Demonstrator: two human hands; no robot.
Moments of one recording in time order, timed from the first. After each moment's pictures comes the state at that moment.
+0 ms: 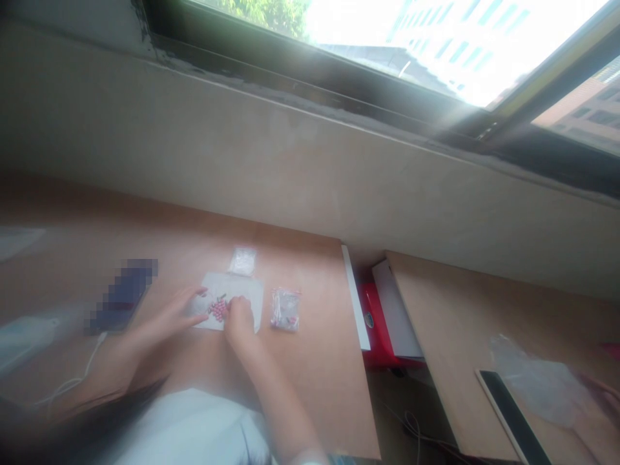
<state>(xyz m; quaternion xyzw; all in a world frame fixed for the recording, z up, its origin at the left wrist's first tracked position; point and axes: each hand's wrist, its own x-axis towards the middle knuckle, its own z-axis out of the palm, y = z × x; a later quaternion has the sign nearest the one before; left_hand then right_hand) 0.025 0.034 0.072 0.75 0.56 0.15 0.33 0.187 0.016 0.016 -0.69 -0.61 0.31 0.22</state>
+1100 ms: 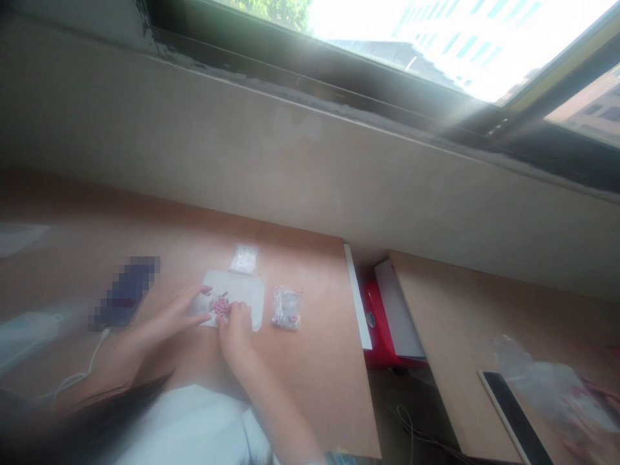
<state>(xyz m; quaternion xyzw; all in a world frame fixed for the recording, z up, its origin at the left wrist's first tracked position) 0.025 0.032 0.066 0.77 0.53 0.16 0.33 0.174 -0.007 0.029 -0.69 -0.61 0.28 0.27</state>
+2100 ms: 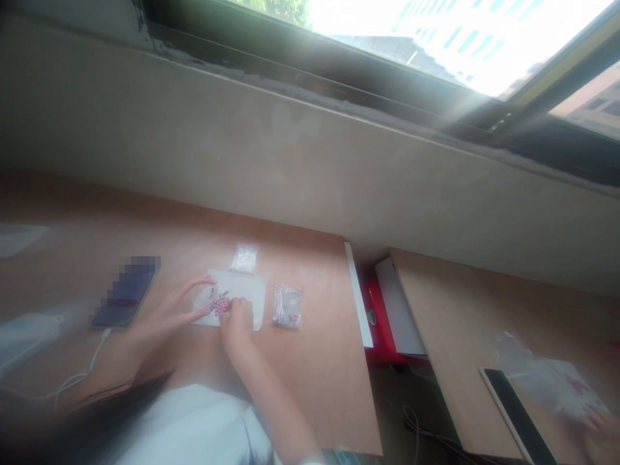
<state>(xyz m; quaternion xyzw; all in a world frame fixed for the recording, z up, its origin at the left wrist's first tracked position) 0.028 0.027 0.110 0.73 0.48 0.26 0.41 0.173 0.000 0.019 -0.70 -0.62 0.26 0.24</state>
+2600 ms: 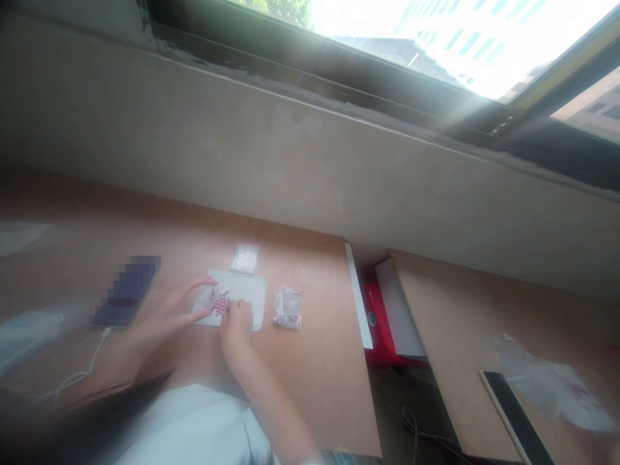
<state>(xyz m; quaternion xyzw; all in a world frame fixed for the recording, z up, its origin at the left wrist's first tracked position) 0.033 0.025 0.118 0.72 0.49 0.26 0.42 0.169 -0.003 0.020 -0.72 -0.62 0.22 0.23</state>
